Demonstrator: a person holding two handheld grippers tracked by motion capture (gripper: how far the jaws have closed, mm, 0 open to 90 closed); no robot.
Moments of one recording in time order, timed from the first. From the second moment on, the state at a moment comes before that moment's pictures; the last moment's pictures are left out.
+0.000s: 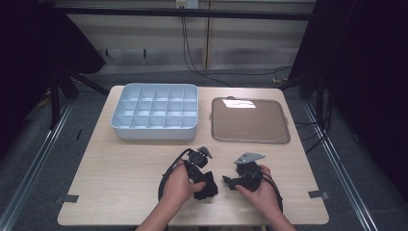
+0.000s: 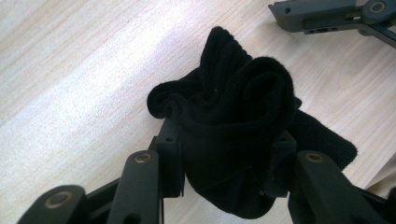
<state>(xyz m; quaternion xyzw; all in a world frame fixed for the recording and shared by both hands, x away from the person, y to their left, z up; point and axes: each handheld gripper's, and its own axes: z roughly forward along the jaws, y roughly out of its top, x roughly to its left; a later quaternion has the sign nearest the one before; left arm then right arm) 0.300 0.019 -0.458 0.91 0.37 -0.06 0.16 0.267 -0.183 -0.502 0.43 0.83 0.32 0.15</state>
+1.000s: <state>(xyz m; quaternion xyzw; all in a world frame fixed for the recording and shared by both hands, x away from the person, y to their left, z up) 0.313 0.028 -0.435 0.93 0.35 -0.07 0.13 0.261 -0.187 -0.511 0.44 0.81 0.35 0.18</state>
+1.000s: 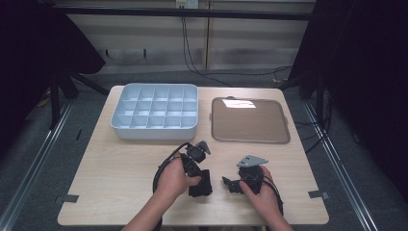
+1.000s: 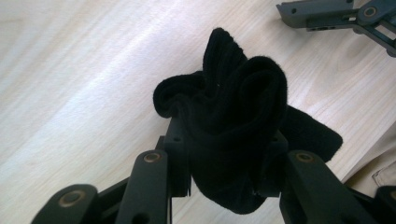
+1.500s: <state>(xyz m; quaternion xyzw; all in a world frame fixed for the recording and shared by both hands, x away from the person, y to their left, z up) 0.330 0.048 -0.409 0.92 0.36 -0.05 0.12 0.260 -0.186 -0.511 0.44 0.81 0.35 0.18</state>
